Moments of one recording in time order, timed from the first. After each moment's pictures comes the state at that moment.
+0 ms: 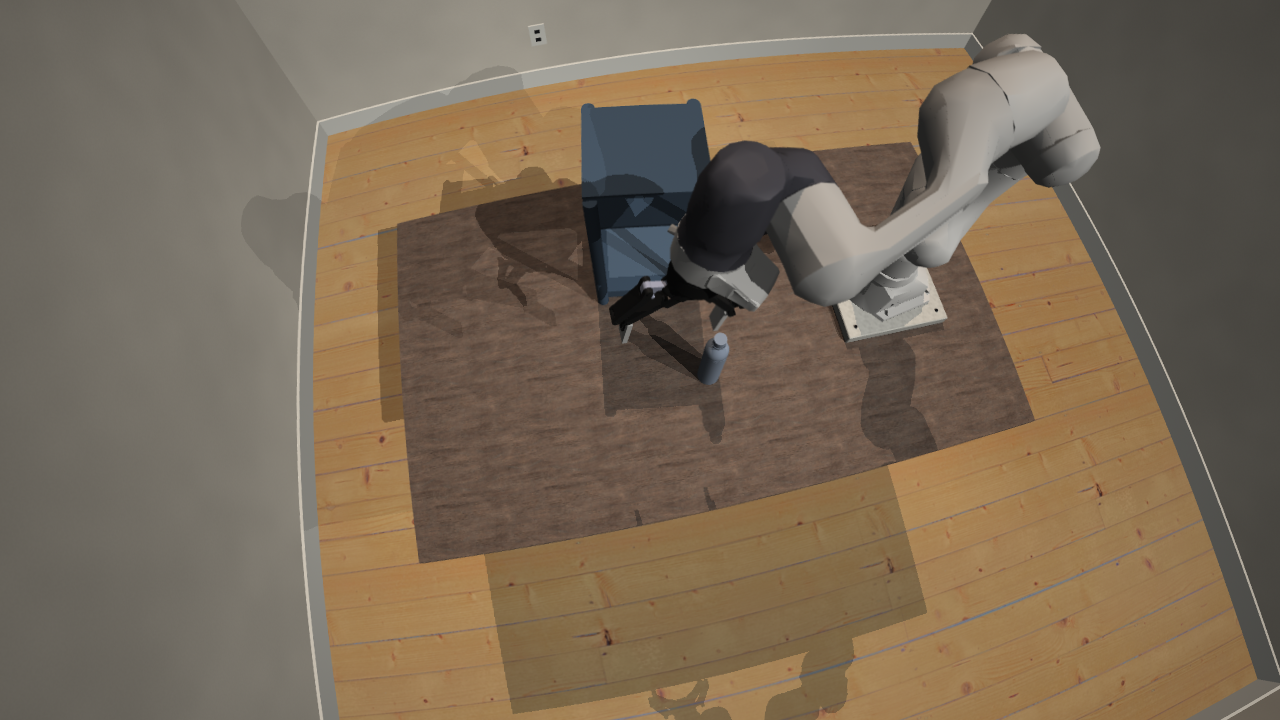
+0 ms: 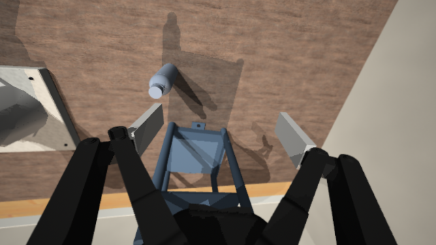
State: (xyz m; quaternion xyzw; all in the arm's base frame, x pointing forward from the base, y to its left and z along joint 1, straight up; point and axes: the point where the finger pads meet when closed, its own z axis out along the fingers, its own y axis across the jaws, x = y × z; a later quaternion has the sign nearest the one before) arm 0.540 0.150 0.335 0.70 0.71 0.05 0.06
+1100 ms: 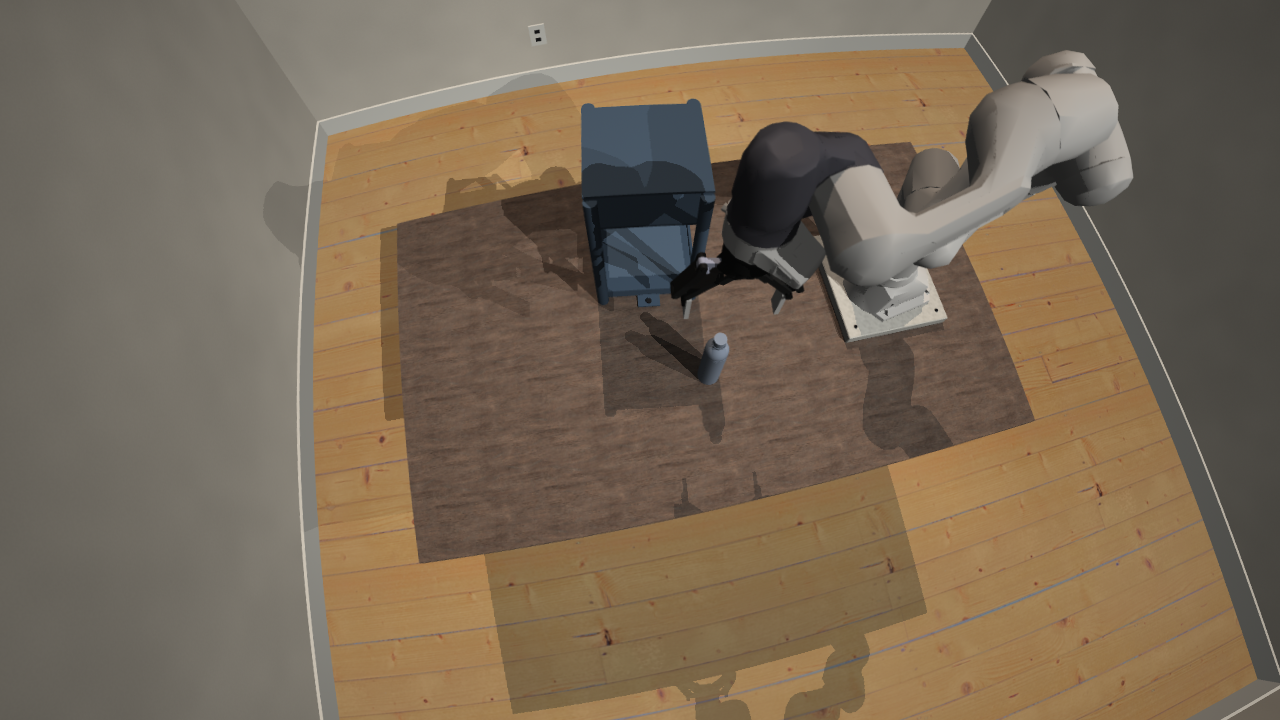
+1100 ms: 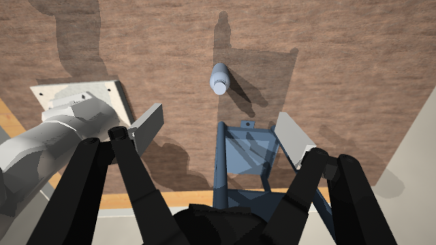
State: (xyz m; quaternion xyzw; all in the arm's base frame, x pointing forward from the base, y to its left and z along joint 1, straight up) arm 0.435 0.129 0.323 0.75 0.66 0.00 0.00
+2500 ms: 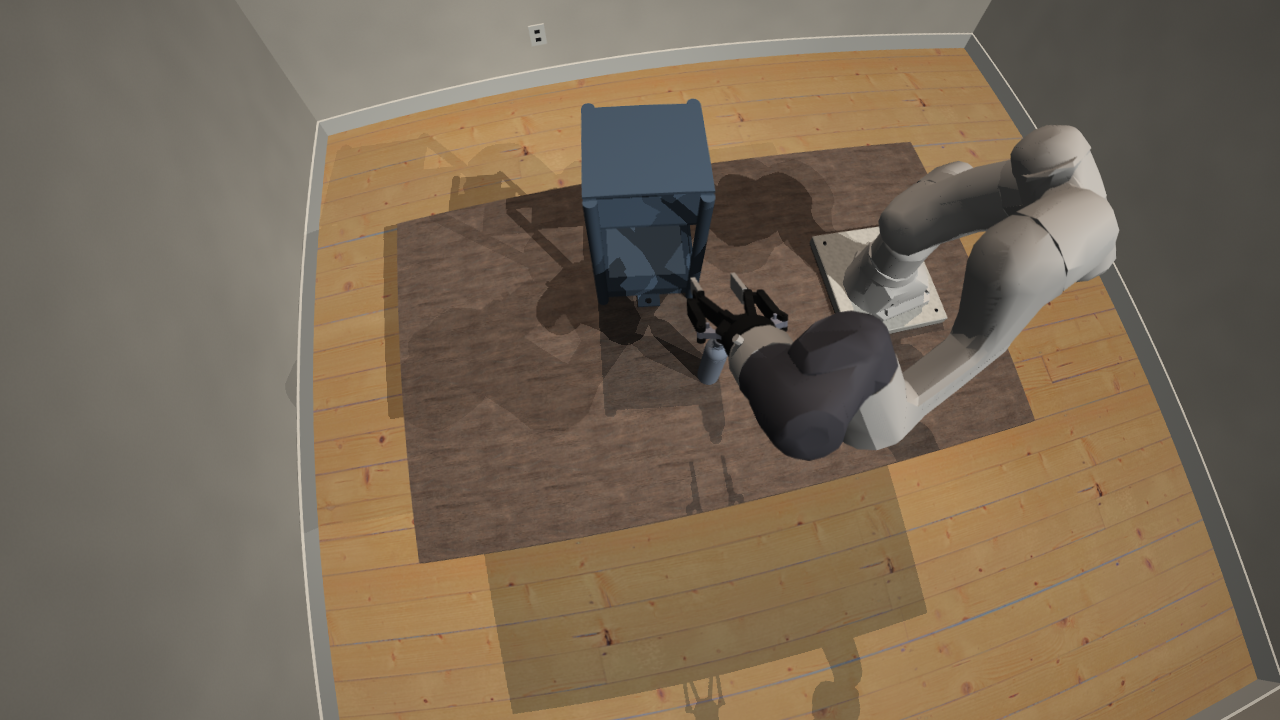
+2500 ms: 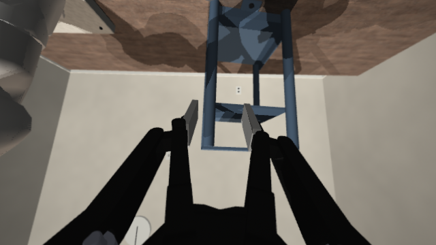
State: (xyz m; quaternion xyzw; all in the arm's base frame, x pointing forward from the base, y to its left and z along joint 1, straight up) arm 0.452 0.101 0.333 0.65 0.62 -0.29 0.31
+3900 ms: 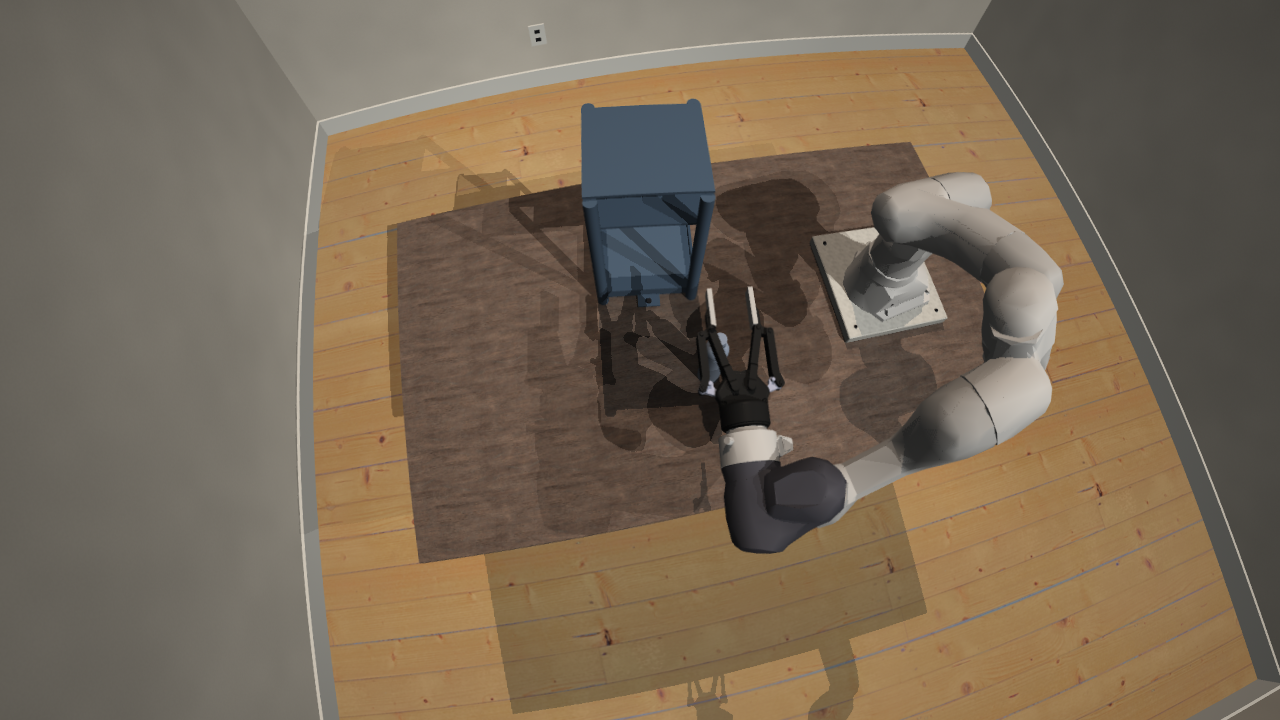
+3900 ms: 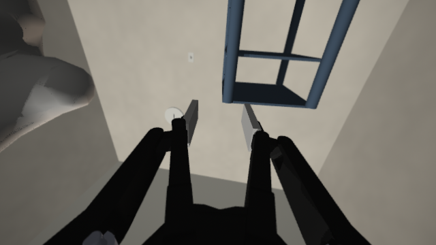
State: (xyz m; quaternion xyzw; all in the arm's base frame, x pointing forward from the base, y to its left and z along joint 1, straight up) arm 0.433 0.127 0.312 0.54 0.47 -0.53 0.47
